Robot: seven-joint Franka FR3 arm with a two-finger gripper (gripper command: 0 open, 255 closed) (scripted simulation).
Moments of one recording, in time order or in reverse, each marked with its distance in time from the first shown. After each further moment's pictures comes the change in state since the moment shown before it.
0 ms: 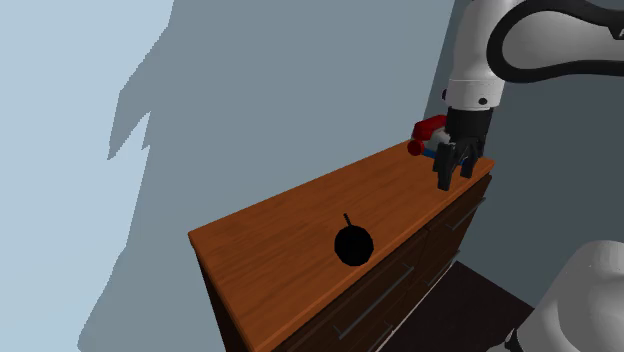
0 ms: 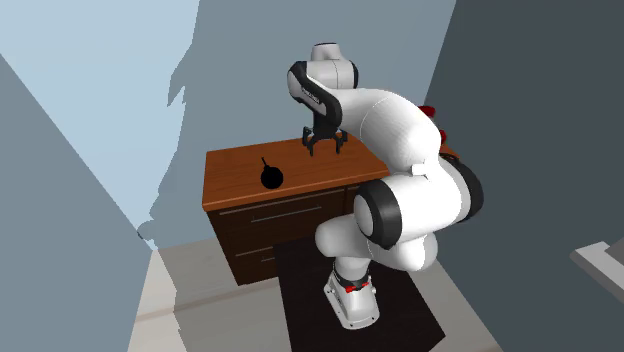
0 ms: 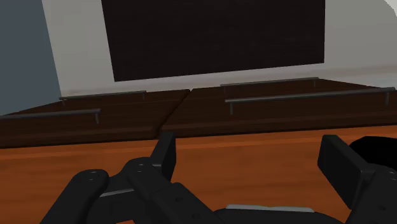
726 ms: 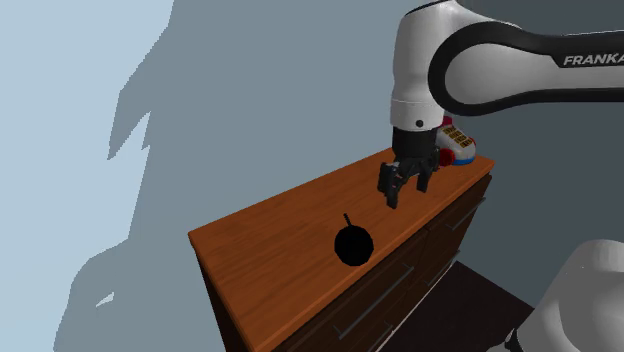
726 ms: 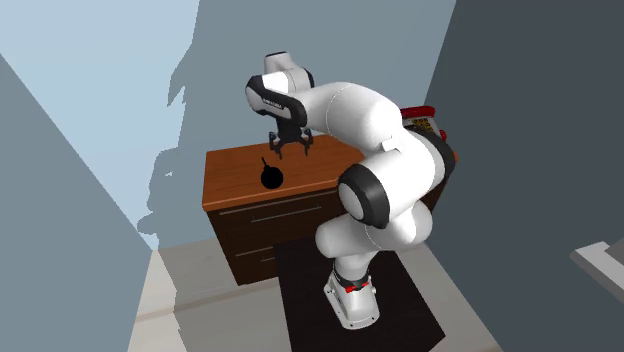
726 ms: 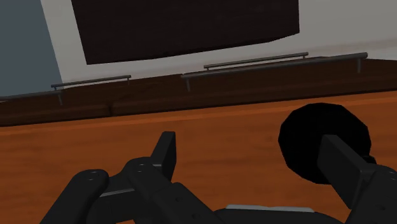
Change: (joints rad) arm 0.035 0.172 0.230 0.067 0.059 0.136 0.264
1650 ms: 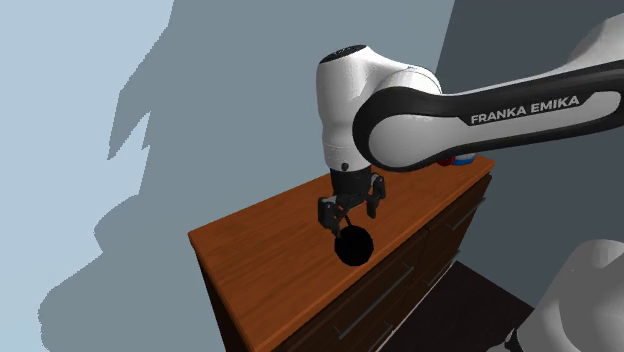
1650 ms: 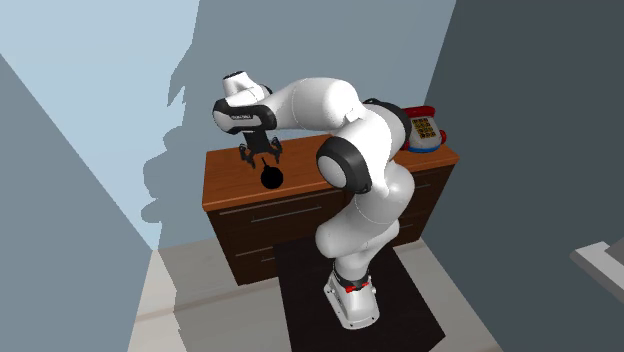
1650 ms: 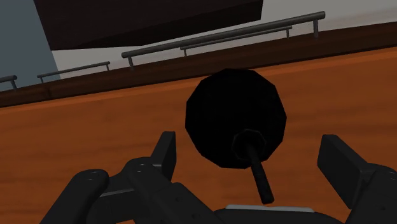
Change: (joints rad) arm 0.006 0.290 0.224 0.121 -0.061 0.162 0.300
